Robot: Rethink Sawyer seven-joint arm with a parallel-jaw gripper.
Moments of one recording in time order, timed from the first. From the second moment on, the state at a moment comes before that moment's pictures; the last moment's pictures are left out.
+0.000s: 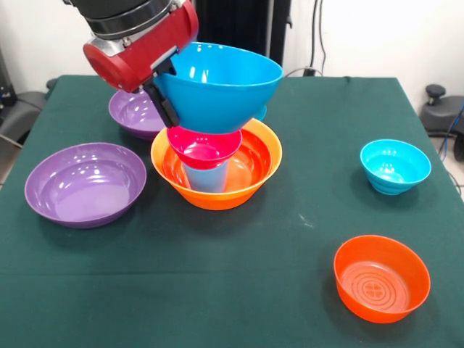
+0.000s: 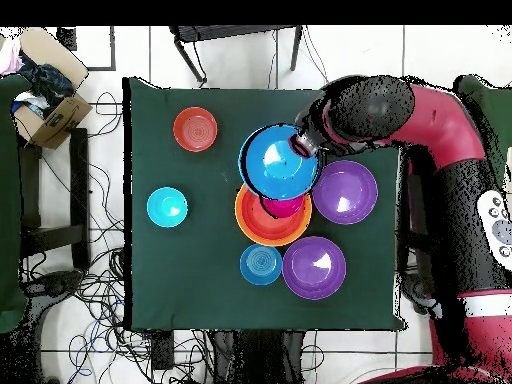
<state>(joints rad) -0.80 -0.55 0.79 1.25 -0.38 1.22 0.84</state>
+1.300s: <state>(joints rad) -0.81 -0.55 0.77 1.32 -0.38 1.18 0.84</state>
